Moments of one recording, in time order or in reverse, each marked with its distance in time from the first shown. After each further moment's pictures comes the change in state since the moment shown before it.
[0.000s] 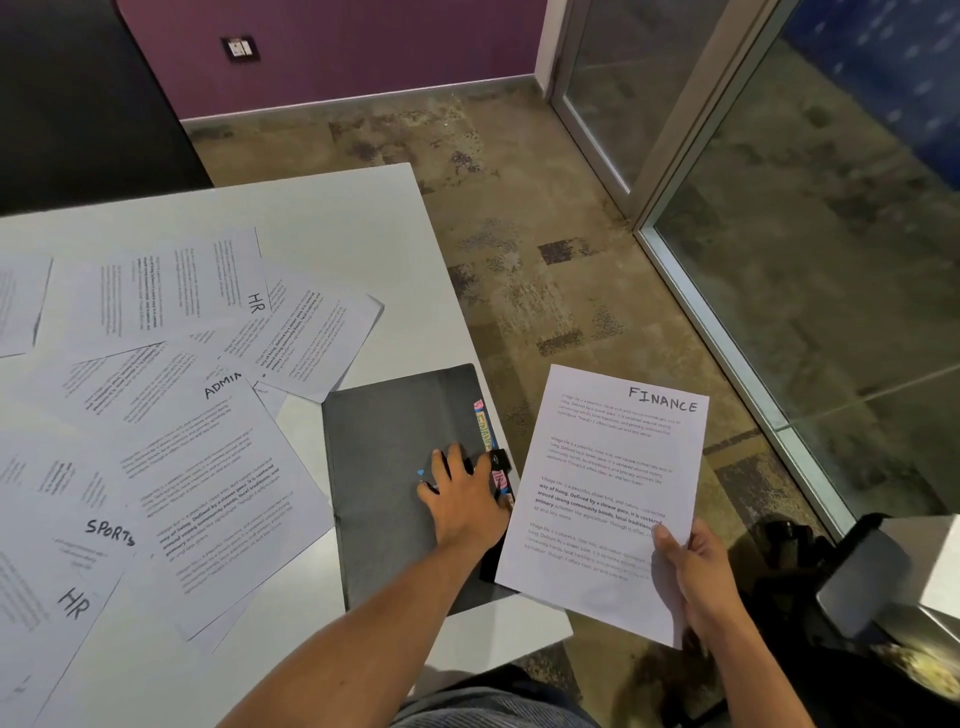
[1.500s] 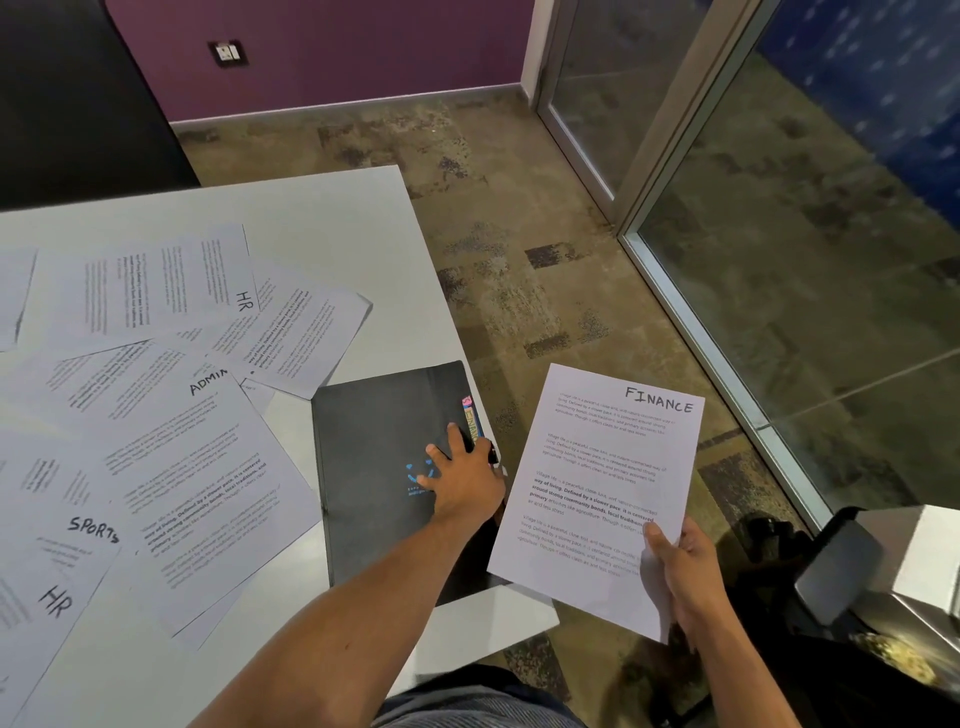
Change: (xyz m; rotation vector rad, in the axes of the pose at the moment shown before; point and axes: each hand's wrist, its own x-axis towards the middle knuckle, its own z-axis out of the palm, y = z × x) left_hand 0.007 0.023 -0.023 -0.185 -0.127 -0.018; right_hand -0.007 0.006 -0.006 -0.087 0.124 -0.021
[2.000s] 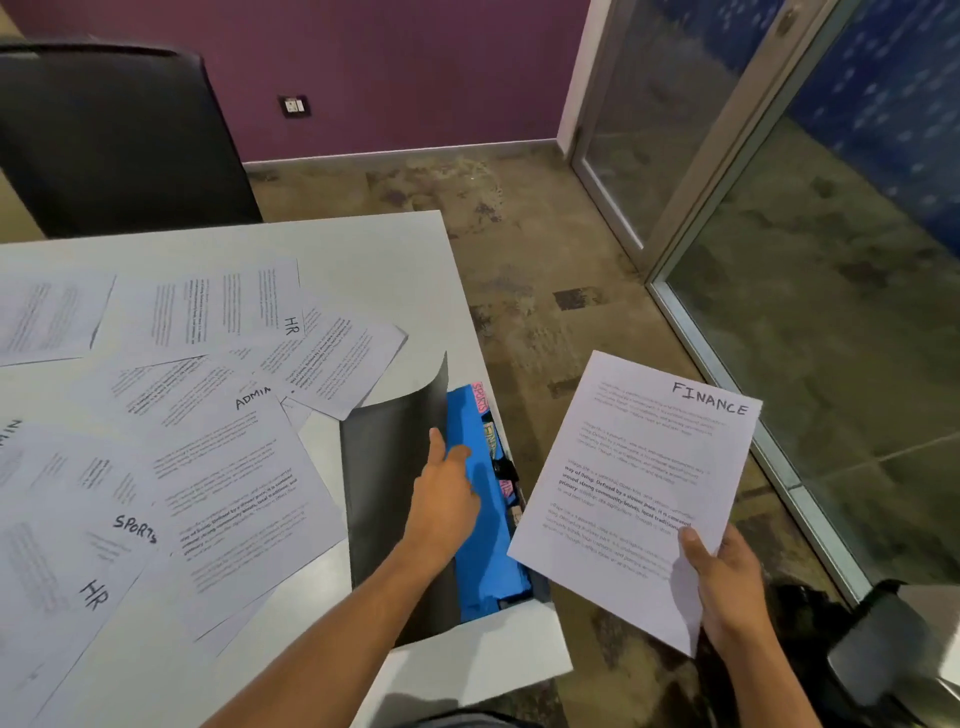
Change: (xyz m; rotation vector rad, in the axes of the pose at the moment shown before) left_hand -0.059 -0.015 -0.086 -0.214 0.224 0.063; right_hand -0.005 -0.055 0.008 0.031 0.003 -0.117
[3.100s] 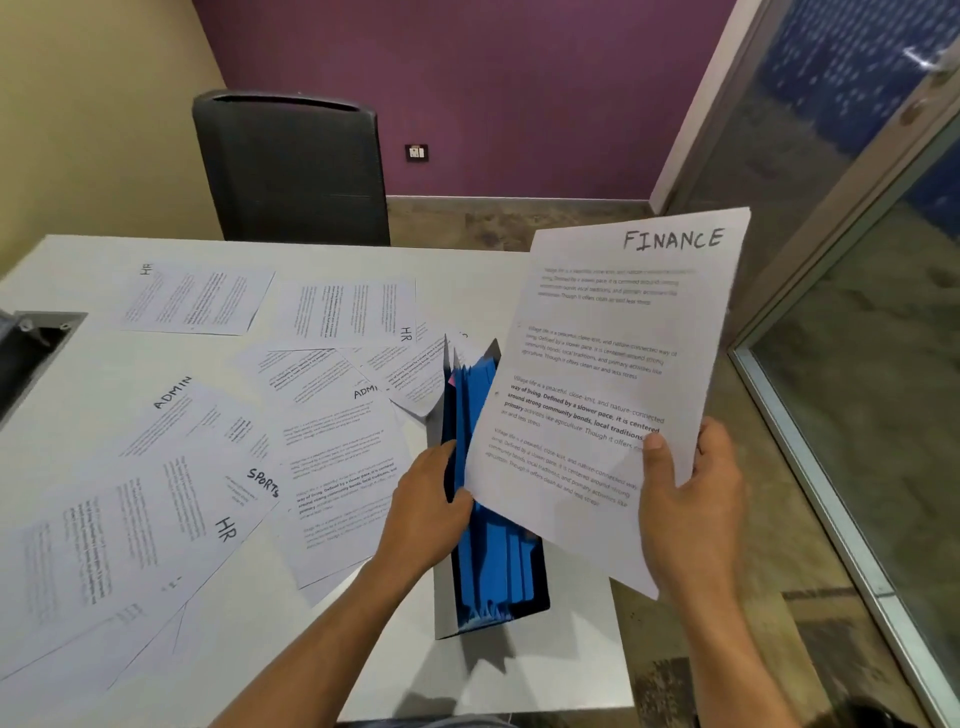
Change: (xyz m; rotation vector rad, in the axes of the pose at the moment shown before) left_hand -0.080 -0.060 -0.102 -0.235 0.238 -0.015; right_hand -0.143 -0.135 0.155 -0.261 -0.064 -0.644
